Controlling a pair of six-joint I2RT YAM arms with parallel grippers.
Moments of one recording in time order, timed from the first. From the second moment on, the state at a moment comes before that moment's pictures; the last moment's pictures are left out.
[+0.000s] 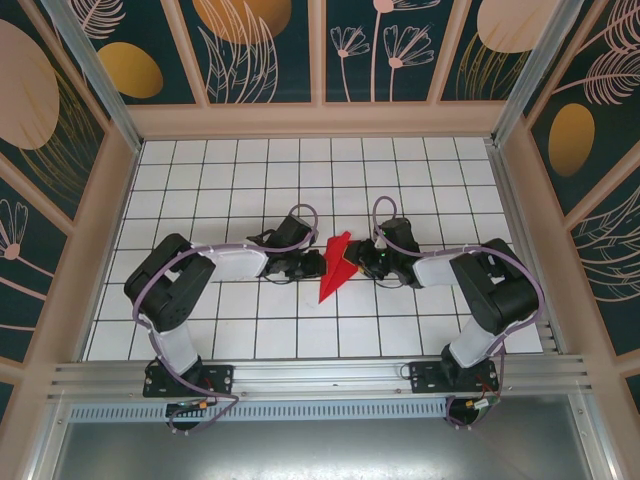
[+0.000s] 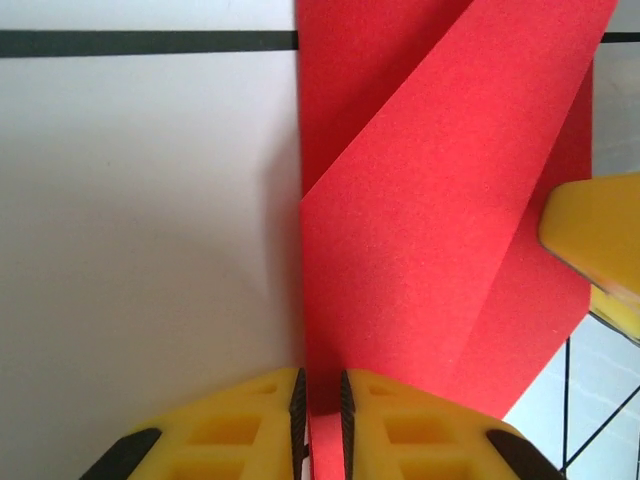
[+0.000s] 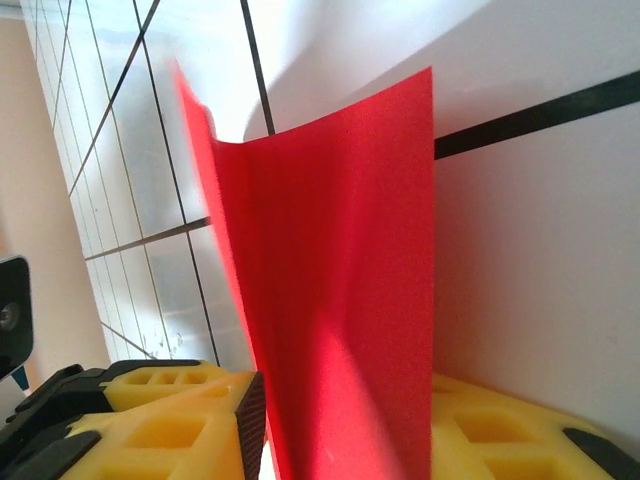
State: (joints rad) left arm -0.71 1.80 0.91 -0.09 0.33 -0.75; right arm 0.48 1.65 0.56 0.35 -0.49 1.02
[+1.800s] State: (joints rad) left arm -0.71 1.57 0.84 -0.03 0.18 -0.81; right arm 0.54 1.71 0.90 -0.07 -0.33 0.90
